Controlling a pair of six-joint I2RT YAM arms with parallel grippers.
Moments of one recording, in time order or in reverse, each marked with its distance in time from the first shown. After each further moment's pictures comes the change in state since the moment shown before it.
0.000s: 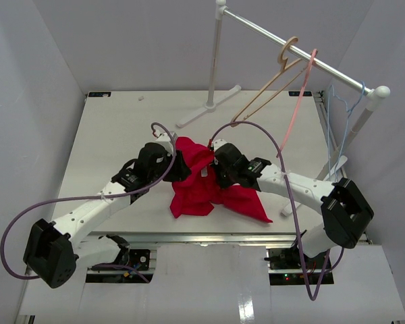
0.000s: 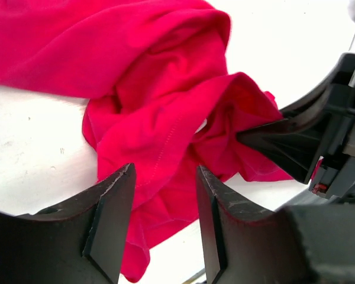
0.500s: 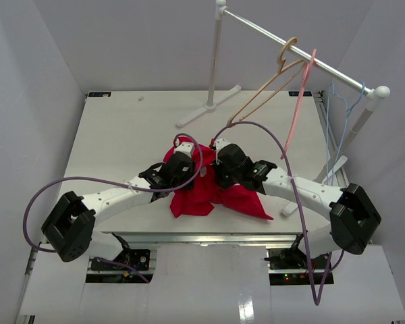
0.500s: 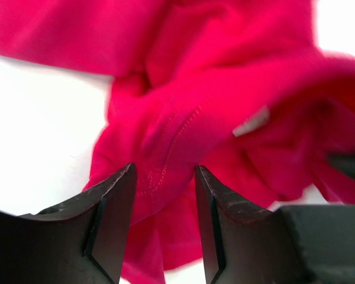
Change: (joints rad) left arm -0.161 0.224 0.030 -0.020 -0.319 0.023; right arm 0.000 -0.062 -0.034 0.041 -0.028 0.007
